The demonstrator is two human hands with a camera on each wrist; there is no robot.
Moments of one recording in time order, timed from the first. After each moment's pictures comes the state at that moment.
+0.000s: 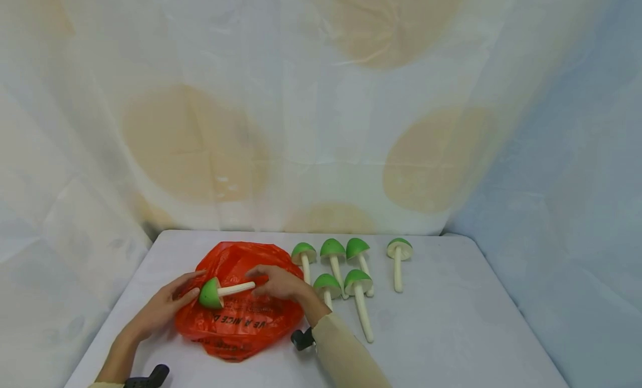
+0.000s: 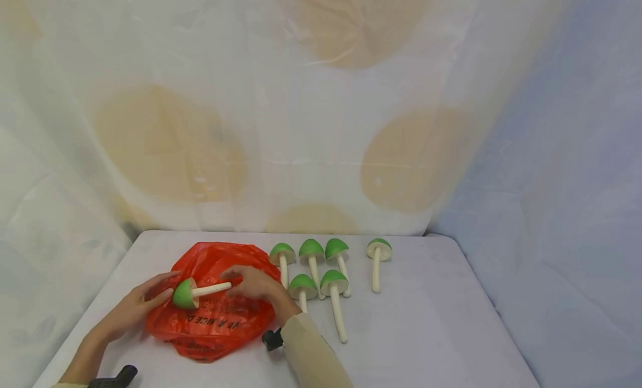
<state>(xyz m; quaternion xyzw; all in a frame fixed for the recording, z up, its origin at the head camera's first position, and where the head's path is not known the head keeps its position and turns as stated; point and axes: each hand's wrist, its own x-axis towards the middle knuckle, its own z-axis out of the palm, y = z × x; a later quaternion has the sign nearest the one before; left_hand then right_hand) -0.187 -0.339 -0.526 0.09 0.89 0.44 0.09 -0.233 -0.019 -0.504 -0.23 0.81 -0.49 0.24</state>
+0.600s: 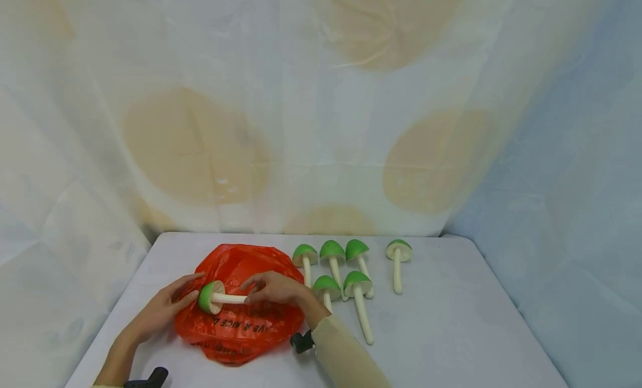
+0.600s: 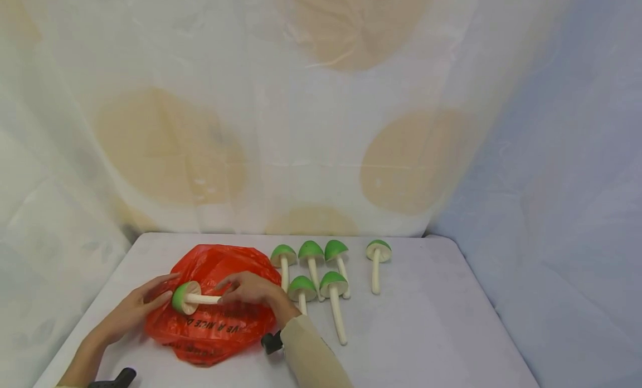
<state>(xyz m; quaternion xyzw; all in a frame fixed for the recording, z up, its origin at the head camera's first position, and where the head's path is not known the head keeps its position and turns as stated) -0.188 -0.340 -0.527 0.09 0.89 0.44 0.09 -0.232 -0.019 -0.504 -0.27 0.78 -0.49 0.29</state>
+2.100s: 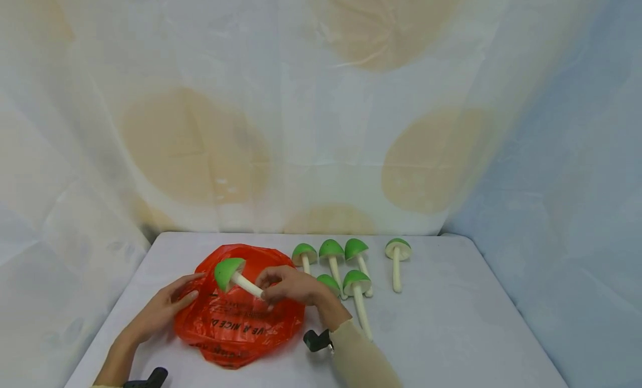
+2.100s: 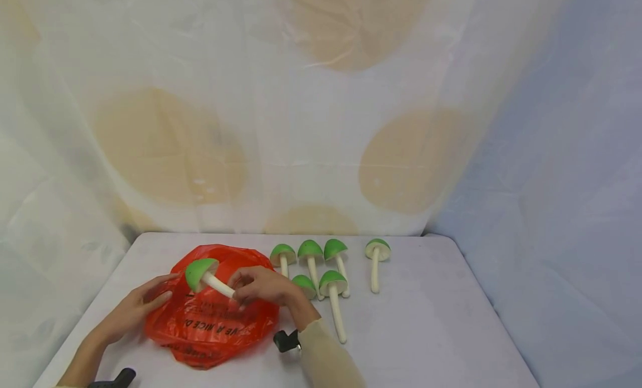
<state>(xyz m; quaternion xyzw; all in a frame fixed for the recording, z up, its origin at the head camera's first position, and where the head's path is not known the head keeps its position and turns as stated) -0.186 -0.337 -0.524 0.08 0.89 0.45 0.10 -0.222 0.021 -0.485 -0.28 0.67 -0.60 0.33</state>
